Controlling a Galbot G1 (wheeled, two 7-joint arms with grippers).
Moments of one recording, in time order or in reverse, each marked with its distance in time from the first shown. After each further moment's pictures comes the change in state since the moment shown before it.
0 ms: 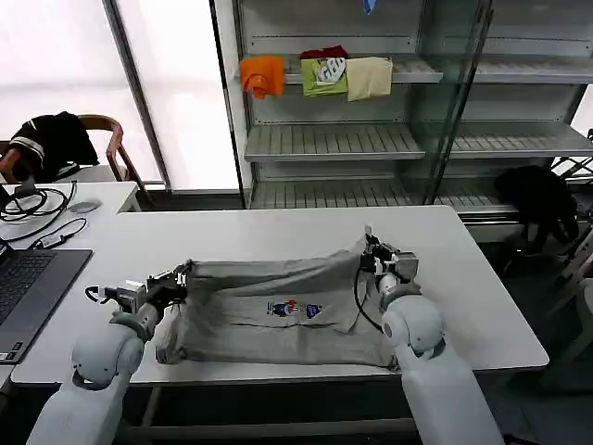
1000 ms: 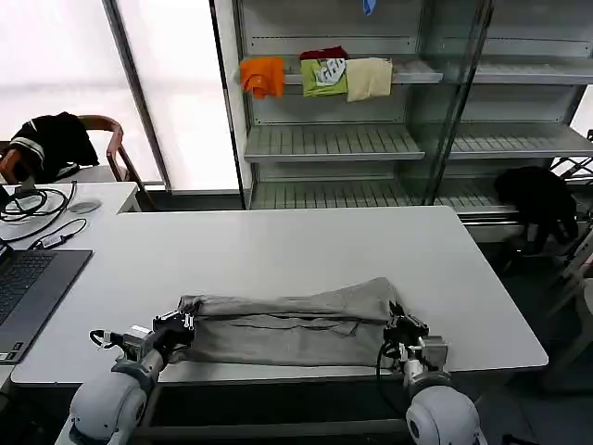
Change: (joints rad) left arm 0.215 -0.031 -0.024 -0.120 0.081 -0.010 0.014; right arm -0.370 -0.025 0.053 0.114 -0.055 0.090 0.041
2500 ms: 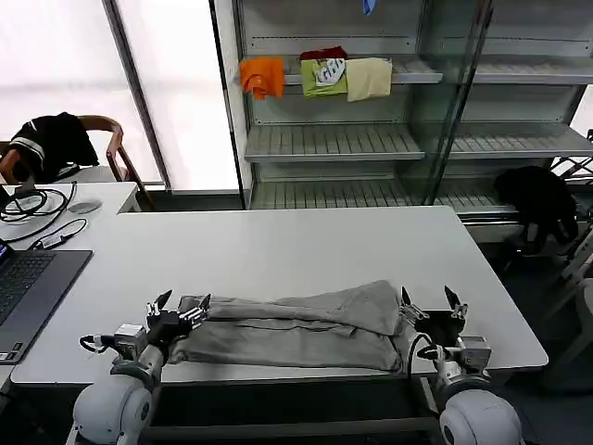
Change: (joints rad) left arm 0.001 -0.165 -0.057 -0.062 -0.029 0.034 -0.092; right arm -0.018 -0.083 0.128 0.126 0.055 0.039 -0.011
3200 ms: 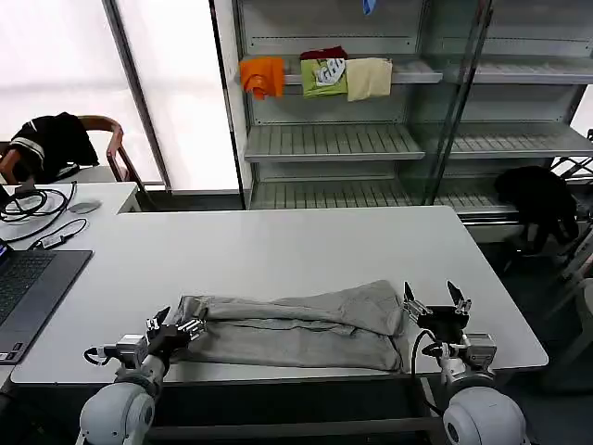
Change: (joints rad) left arm 0.018 -0.034 -0.032 0.078 -0.003 -0.013 0.014; right arm 0.009 -0.010 0.011 0.010 0.016 0.002 0.004
